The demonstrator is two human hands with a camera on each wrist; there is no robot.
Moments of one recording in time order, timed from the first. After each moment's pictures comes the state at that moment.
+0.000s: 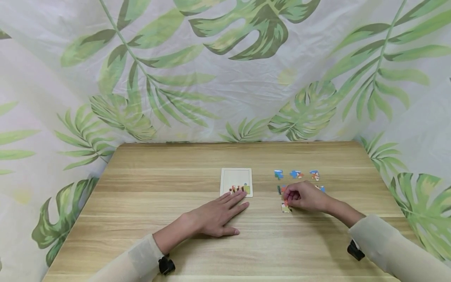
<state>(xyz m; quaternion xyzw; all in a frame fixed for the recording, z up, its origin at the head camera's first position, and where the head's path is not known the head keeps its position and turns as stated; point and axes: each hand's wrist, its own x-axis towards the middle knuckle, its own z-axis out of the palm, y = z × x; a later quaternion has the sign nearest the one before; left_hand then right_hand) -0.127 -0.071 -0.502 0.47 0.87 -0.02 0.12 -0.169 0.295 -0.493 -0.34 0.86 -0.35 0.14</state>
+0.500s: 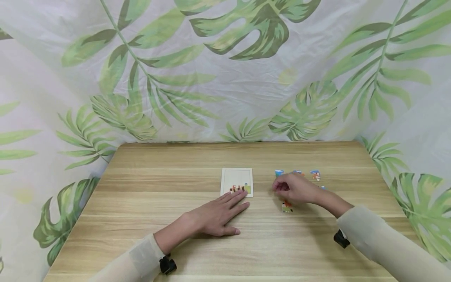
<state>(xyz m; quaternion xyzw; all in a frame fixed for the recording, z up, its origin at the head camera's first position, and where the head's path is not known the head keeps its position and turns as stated) -0.125 -0.069 -0.497 0.46 0.88 -0.03 0.12 -0.189 0.261 -0.475 -0.38 0.87 -0.31 0.09</state>
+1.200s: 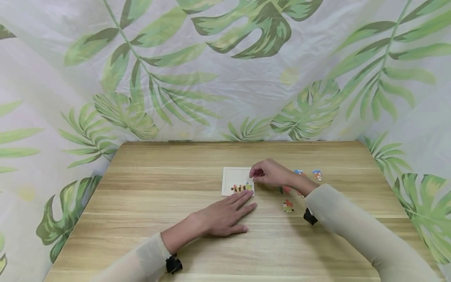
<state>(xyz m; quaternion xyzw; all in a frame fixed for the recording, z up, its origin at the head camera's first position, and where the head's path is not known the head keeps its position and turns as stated) -0.118 -0.052 -0.494 0.47 0.88 -0.05 0.10 -0.238 0.191 -0.471 -0.40 0.86 -0.30 0.14</state>
